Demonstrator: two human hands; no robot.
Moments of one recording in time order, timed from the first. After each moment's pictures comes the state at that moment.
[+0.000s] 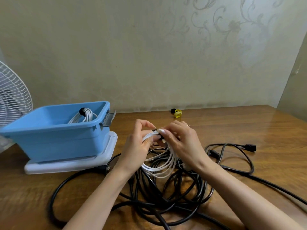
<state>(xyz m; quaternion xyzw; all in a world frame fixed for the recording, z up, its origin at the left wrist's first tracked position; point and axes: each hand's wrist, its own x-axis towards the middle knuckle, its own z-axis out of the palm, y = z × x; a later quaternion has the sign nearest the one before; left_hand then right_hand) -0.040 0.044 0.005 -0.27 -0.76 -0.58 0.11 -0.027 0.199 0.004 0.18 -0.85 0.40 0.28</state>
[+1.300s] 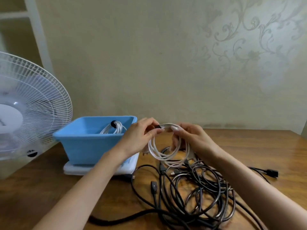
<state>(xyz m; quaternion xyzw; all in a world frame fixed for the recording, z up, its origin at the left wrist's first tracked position) -0.055 -0.022 0.076 -0.29 -0.86 -0.37 0.20 -0.033 0.169 0.062 0.22 -0.72 0.66 0.04</state>
